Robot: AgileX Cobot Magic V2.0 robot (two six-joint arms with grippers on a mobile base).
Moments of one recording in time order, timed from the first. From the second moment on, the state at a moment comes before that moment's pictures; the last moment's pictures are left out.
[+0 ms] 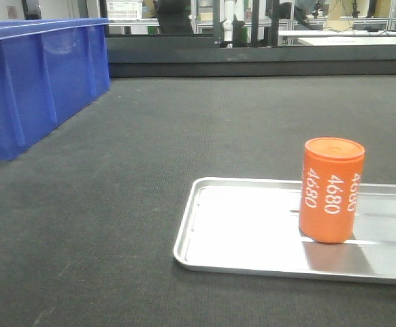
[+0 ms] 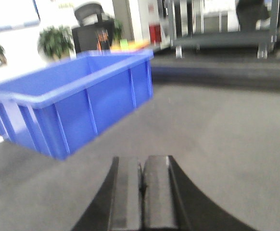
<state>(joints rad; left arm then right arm) -0.04 -0.02 0.03 -0.03 0.06 0.03 0.52 0.45 -0.39 -0.07 -0.05 0.26</state>
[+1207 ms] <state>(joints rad) -0.04 -0.02 0.03 -0.03 0.06 0.03 0.16 -0.01 -0.14 -0.11 0.11 0.16</state>
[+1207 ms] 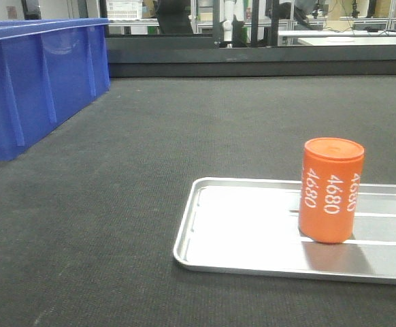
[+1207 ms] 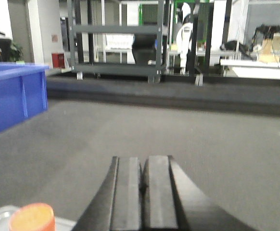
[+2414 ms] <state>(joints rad) -0.04 -0.02 0.03 -0.03 0.06 0.03 0.02 -0.01 0.03 -0.03 -0.10 0.16</state>
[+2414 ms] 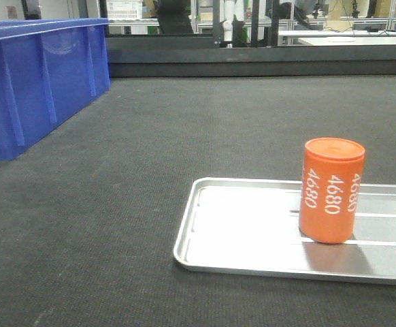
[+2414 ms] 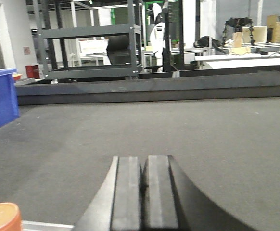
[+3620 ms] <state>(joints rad) -0.04 -0.02 0.03 -0.03 0.06 0.03 -0.08 -0.01 0.03 -0.03 -0.12 0.19</state>
